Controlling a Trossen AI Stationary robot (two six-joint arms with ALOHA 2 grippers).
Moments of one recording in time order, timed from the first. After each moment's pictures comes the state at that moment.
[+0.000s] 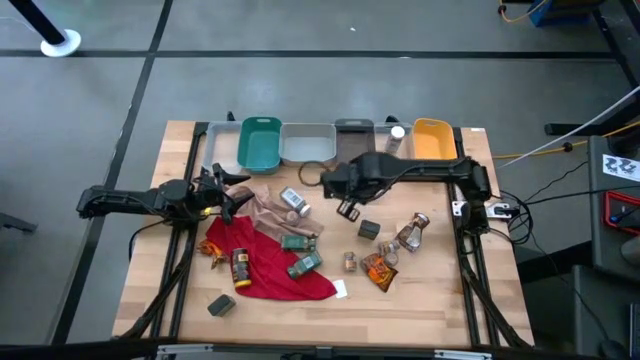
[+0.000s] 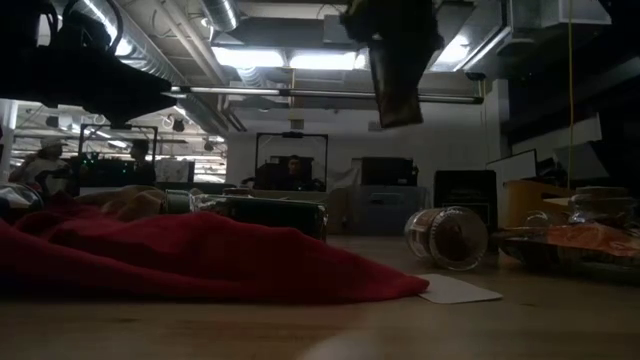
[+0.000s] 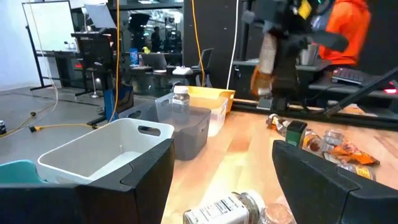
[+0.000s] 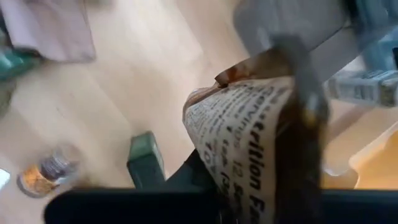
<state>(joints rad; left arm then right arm) -0.04 0.04 0.01 0.06 -0.40 0.00 0.01 1.96 2.01 -1.58 0.27 0.57</state>
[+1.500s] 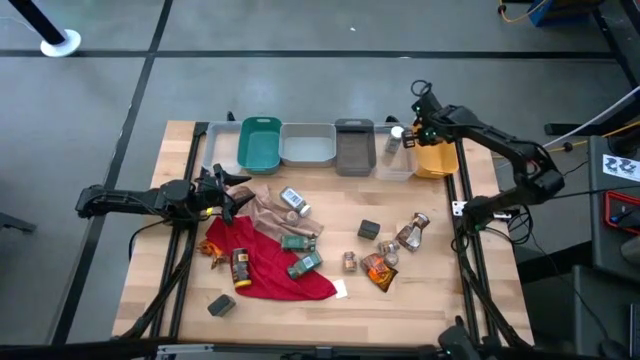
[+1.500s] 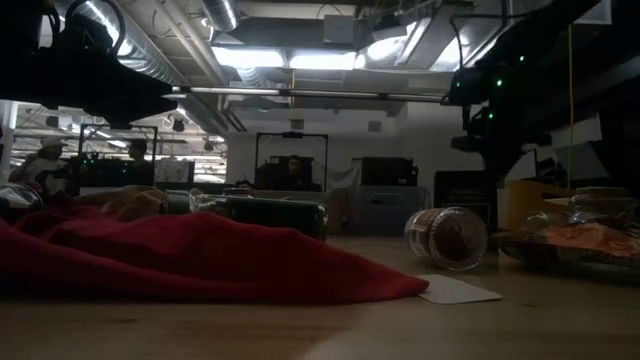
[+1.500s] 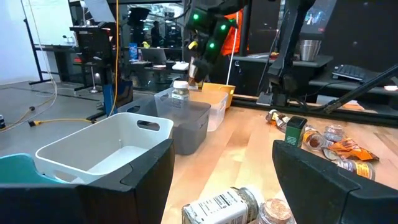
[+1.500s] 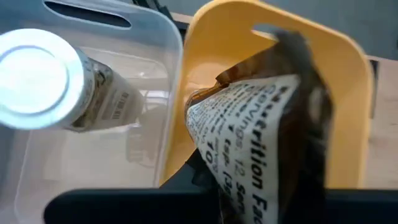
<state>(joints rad) -0.04 0.06 0.01 0.06 -0.40 -0.02 -0.97 1.42 1.00 -0.79 0.24 0.38</state>
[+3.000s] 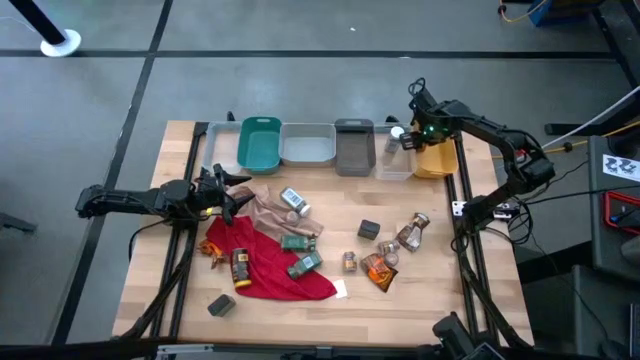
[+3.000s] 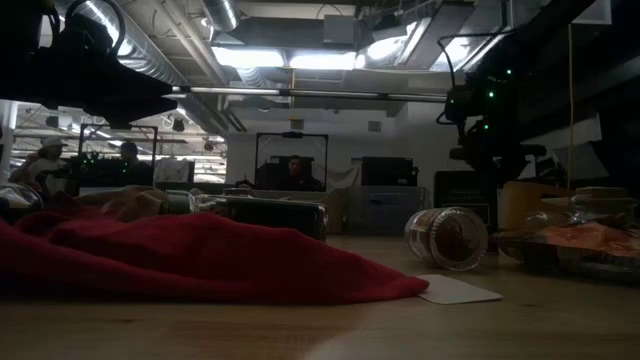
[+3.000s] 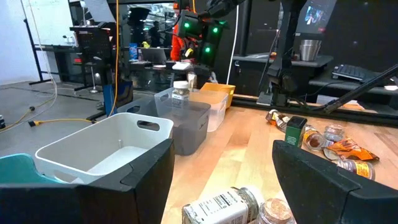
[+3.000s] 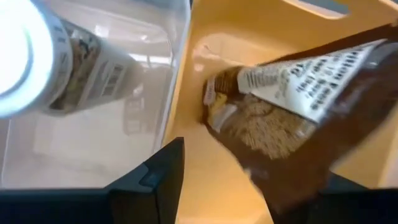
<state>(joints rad) -0.04 0.06 0.01 0.06 -0.40 -0.02 -1.00 1.52 1.08 -0.90 0.15 0.31</state>
